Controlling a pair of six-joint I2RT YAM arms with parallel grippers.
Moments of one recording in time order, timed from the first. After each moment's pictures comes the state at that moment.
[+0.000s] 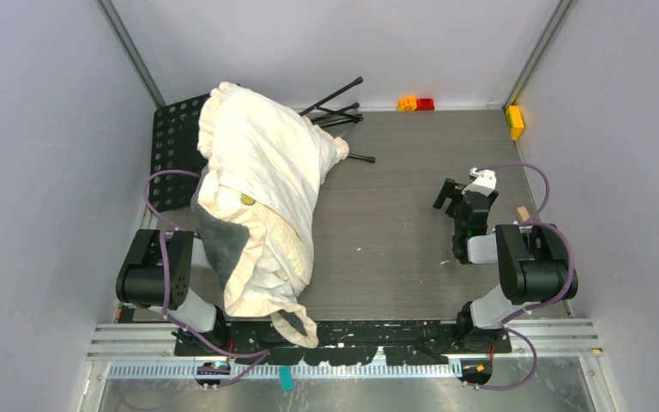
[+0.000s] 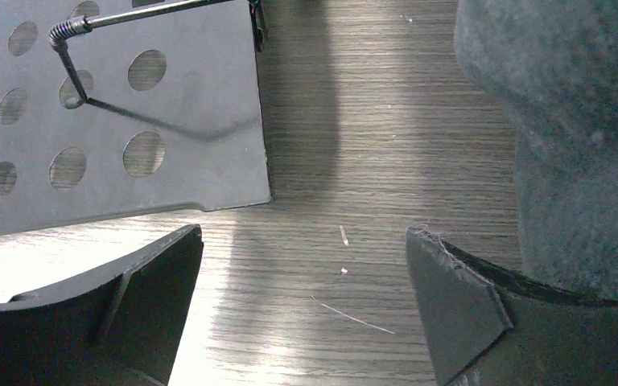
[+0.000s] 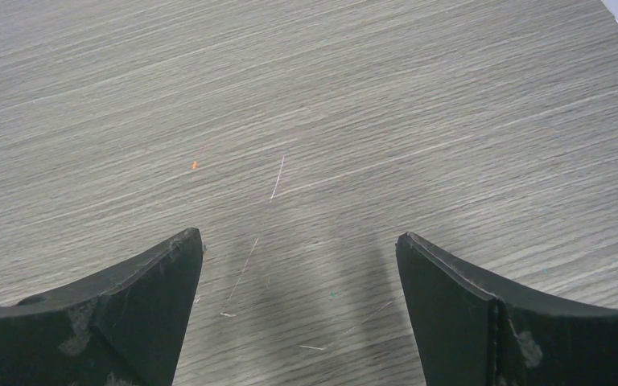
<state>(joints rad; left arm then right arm) -0.07 1.55 0.36 0.86 -0.15 0.03 -0.01 1.56 0.35 0.92 0.23 0.17</state>
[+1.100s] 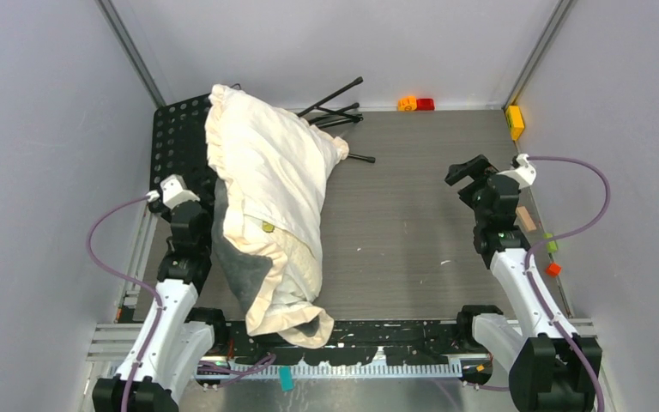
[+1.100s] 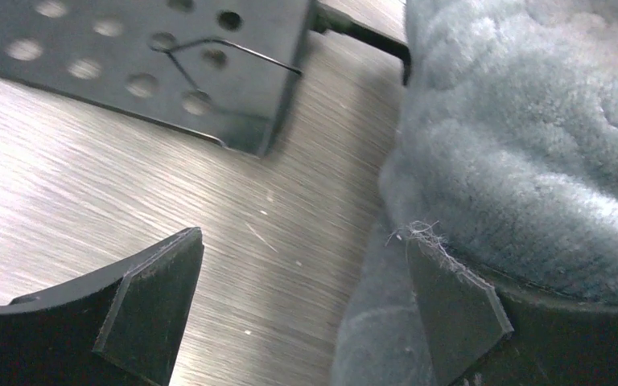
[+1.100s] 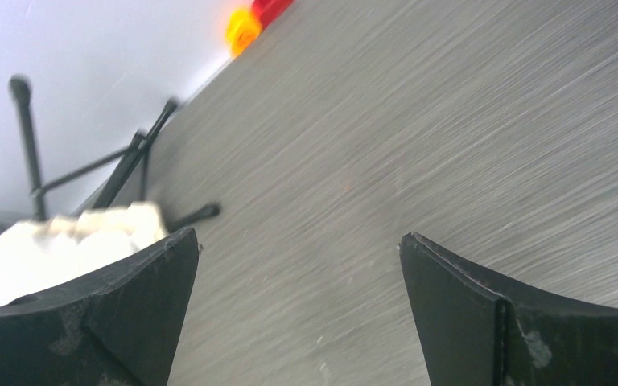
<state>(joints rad) -0.07 0.72 0.47 -0.05 -0.27 -0.55 -0.02 0.94 0.59 0.07 0.15 0.68</state>
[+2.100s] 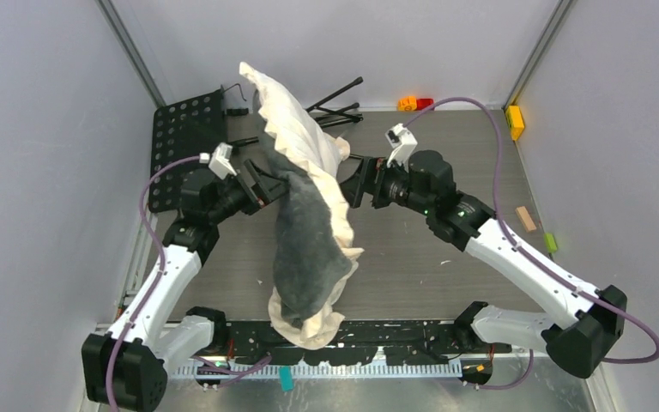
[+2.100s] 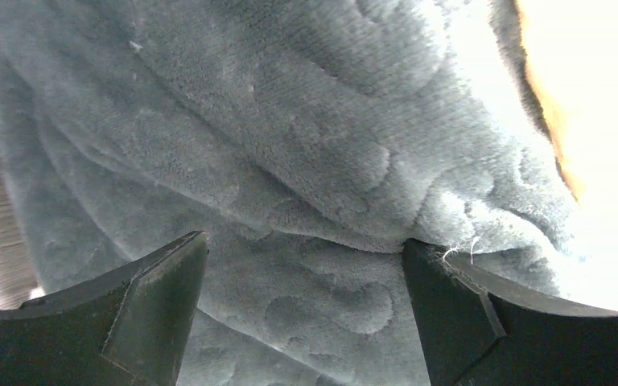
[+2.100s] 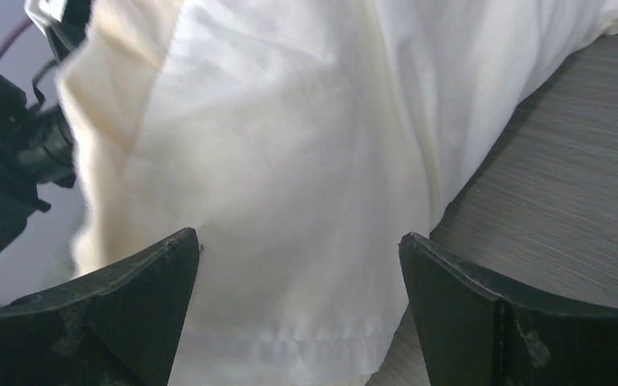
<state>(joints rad) -0.20 0.96 0.72 -0.03 0.50 -0.85 0.69 1.13 1.06 -0.21 -0.16 0.60</state>
